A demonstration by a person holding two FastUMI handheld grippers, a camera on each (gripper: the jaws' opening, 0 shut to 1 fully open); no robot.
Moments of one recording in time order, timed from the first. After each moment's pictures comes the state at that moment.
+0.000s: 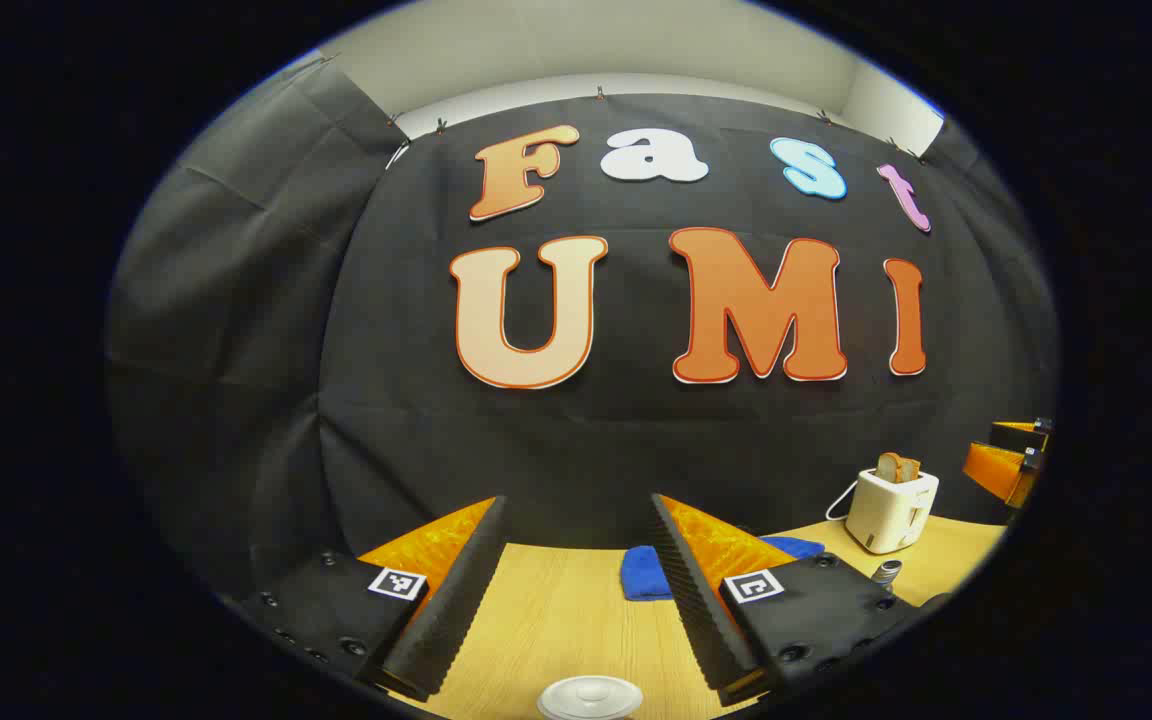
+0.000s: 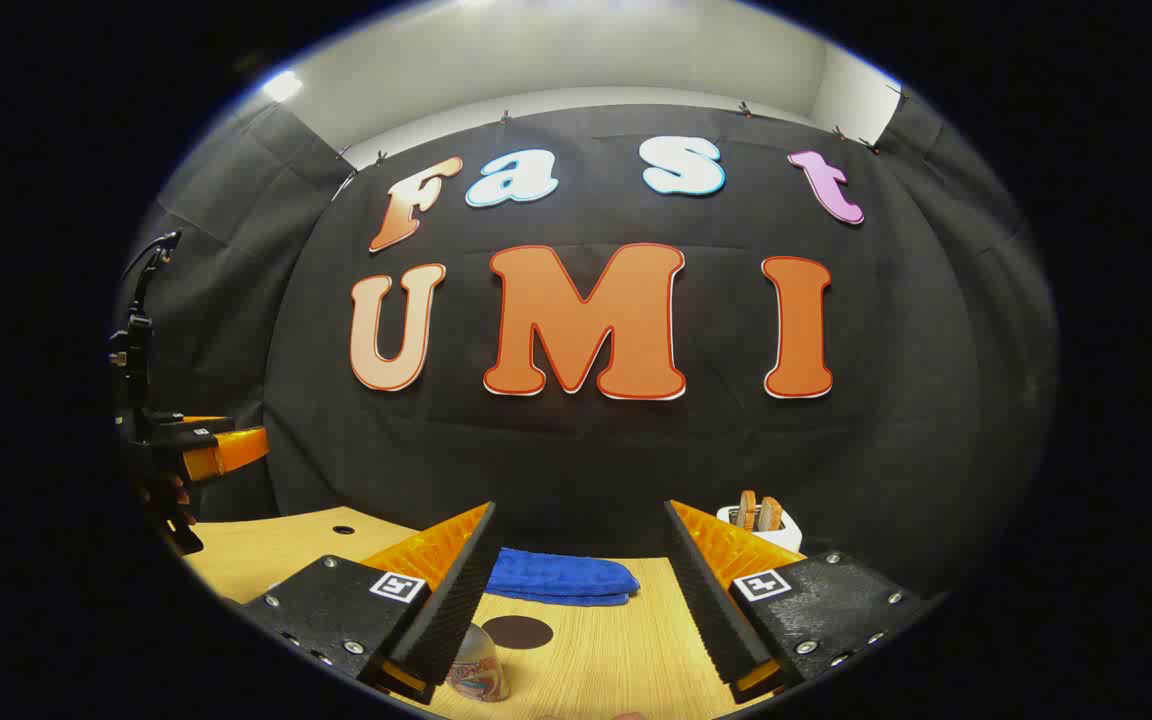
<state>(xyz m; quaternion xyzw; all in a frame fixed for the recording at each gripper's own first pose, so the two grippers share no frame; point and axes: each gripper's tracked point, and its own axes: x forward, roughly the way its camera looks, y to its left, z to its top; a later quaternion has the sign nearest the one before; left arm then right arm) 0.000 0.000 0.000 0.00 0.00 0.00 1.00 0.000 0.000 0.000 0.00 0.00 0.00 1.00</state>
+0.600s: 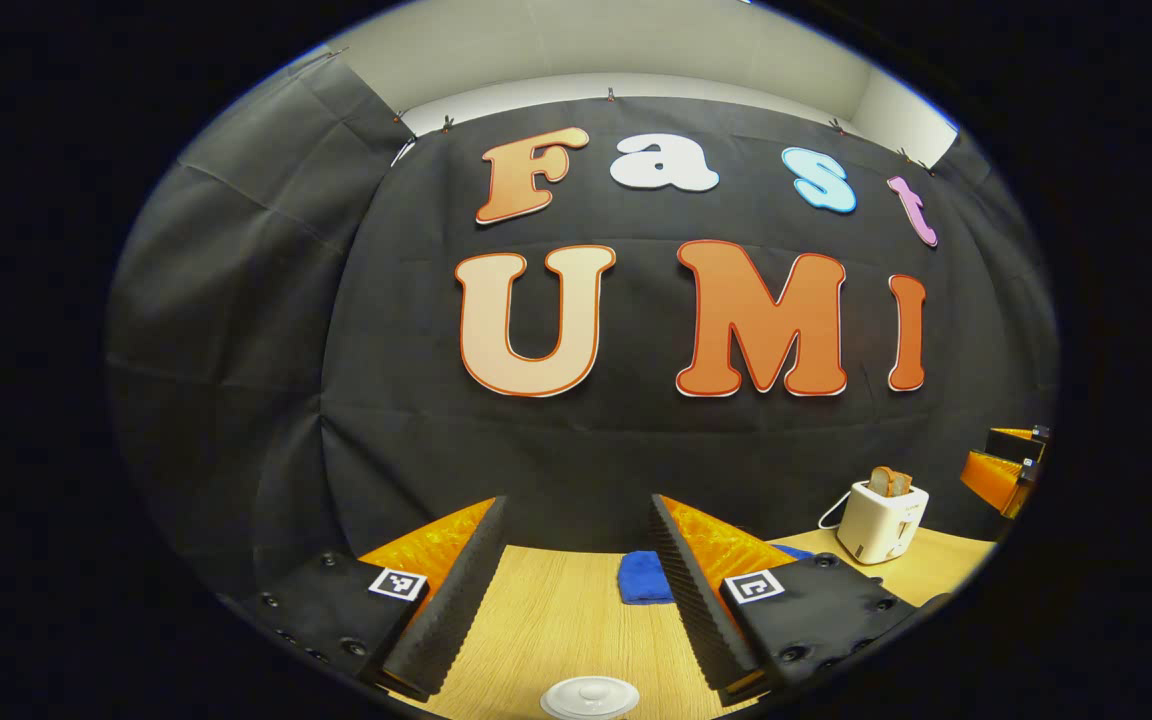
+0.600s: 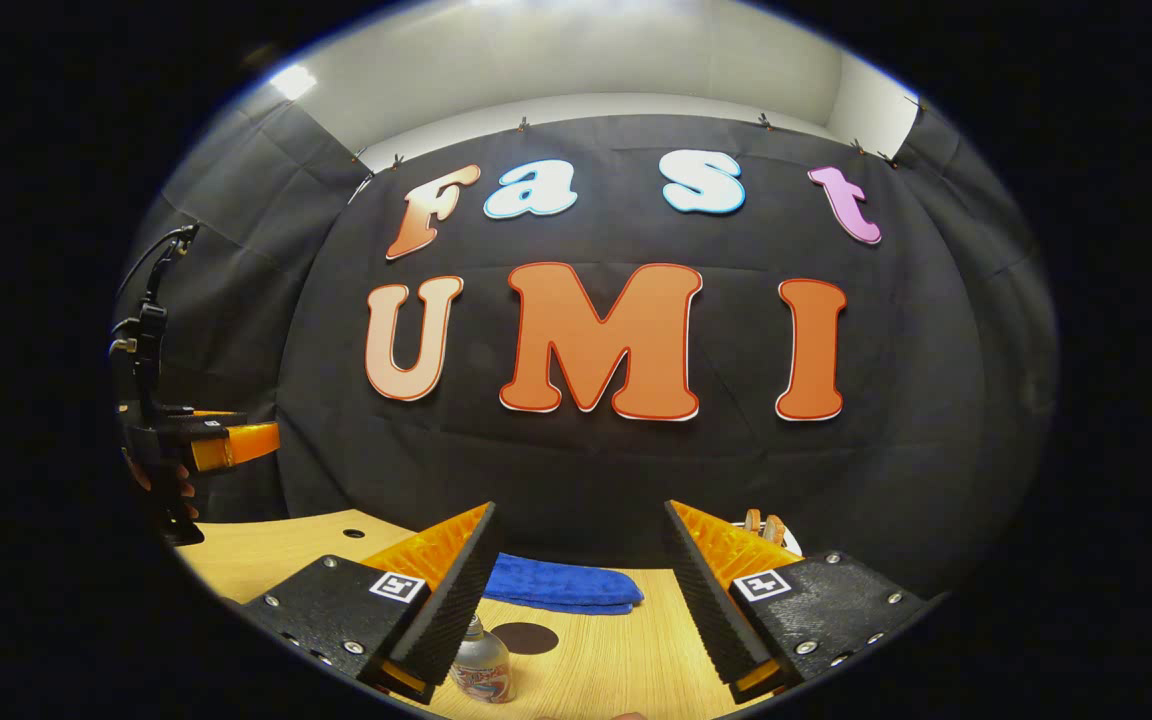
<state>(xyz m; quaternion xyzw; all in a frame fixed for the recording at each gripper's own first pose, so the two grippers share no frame) -0.003 0.007 0.018 -0.02 0.01 -0.01 1.00 -0.006 0.015 0.021 -0.01 0.00 0.02 1.00</state>
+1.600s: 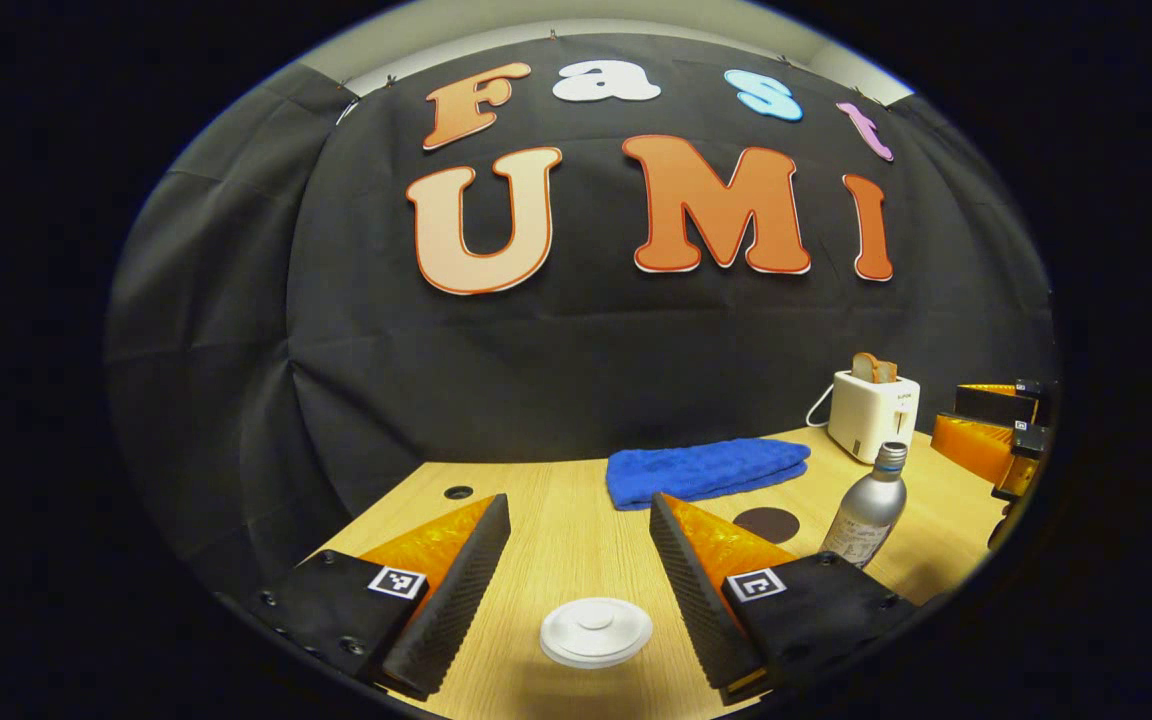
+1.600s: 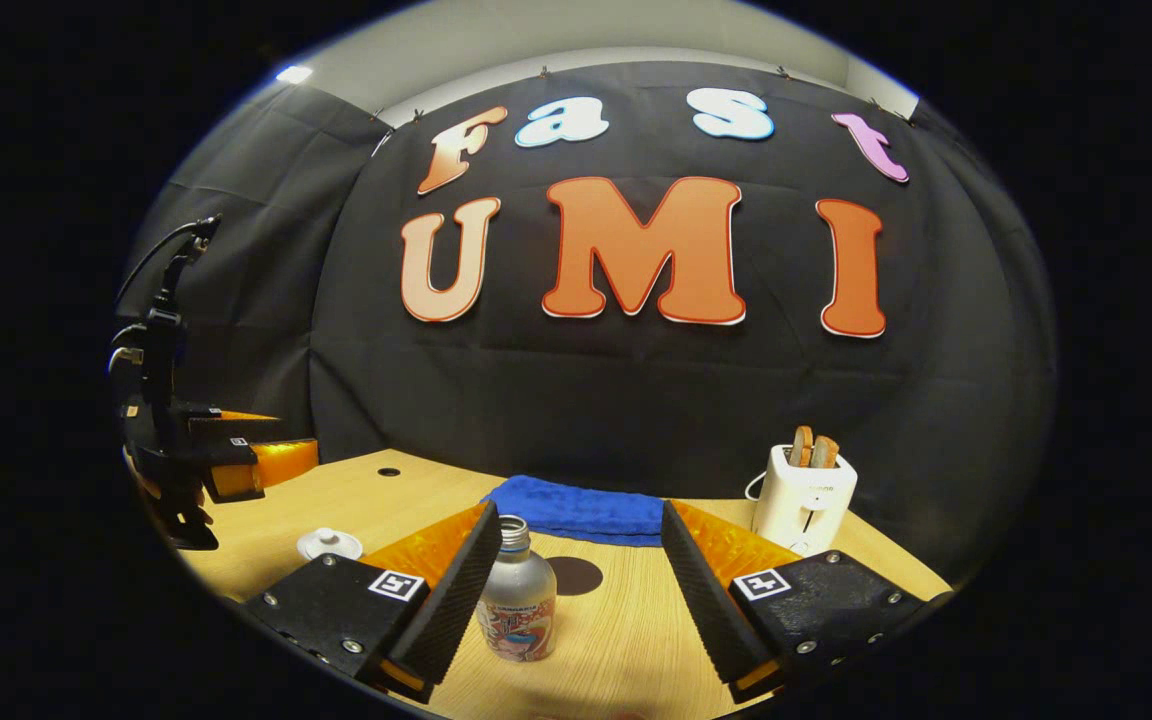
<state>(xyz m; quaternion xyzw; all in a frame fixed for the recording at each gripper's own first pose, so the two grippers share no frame) -0.034 -0.013 -0.105 0.04 0.14 -0.05 0.99 -0.026 0.049 -0.082 0.00 0.10 0.08 0.99</state>
